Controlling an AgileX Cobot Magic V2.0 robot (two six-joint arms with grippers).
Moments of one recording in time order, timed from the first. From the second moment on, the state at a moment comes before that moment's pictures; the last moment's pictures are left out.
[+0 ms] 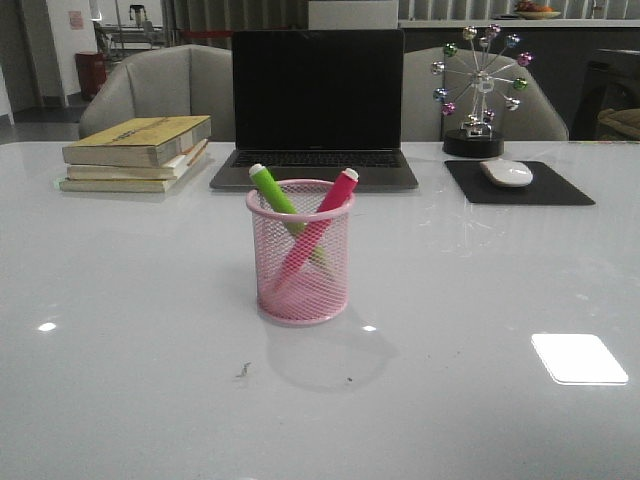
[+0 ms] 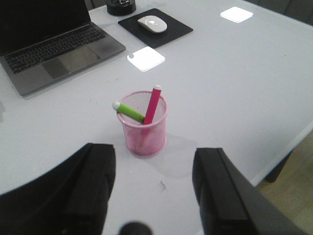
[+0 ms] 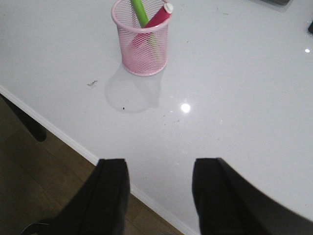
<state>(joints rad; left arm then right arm) -0.72 0.70 -0.81 0.00 0.64 0.03 0.58 0.55 -0.51 0.00 0.61 0.05</state>
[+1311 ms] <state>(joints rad) -0.72 0.34 -0.54 0.07 0.81 -0.08 0.58 0.55 -0.51 -0.05 0.64 0.05</state>
